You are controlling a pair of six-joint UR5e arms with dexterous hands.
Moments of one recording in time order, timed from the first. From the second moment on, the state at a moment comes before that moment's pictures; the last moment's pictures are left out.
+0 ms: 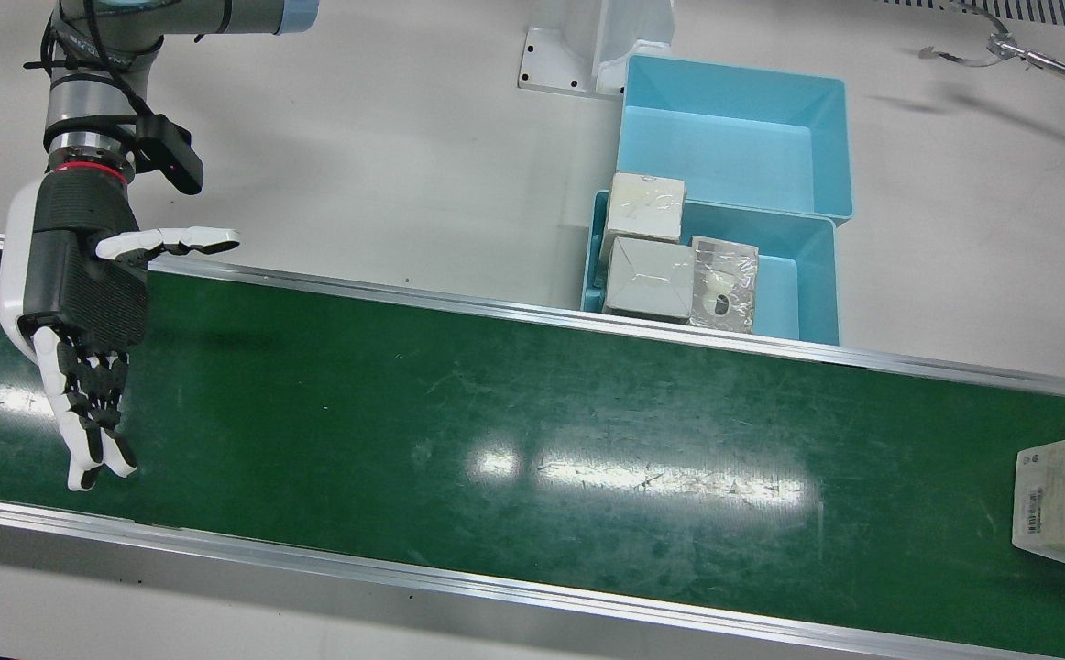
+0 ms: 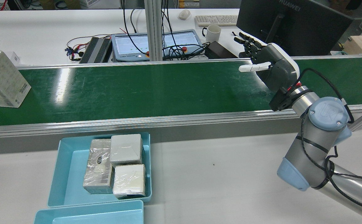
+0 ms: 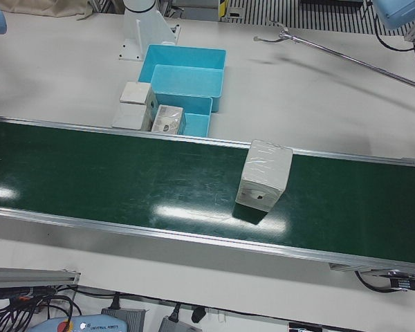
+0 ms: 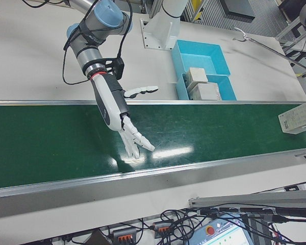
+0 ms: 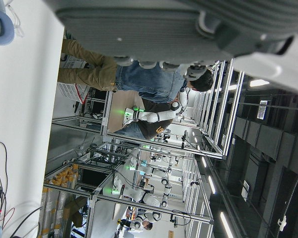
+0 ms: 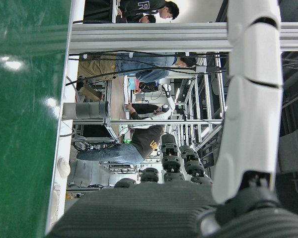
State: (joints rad) left arm -1.80 -1.80 -1.75 0.42 1.92 -0.16; right arm 0.86 -1.21 1.85 -3.50 -1.09 -0.11
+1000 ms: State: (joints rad) left arm -1.80 -1.80 -1.75 0.42 1.92 -0.16; right arm 0.86 -1.21 1.86 -3.50 -1.09 -0.11
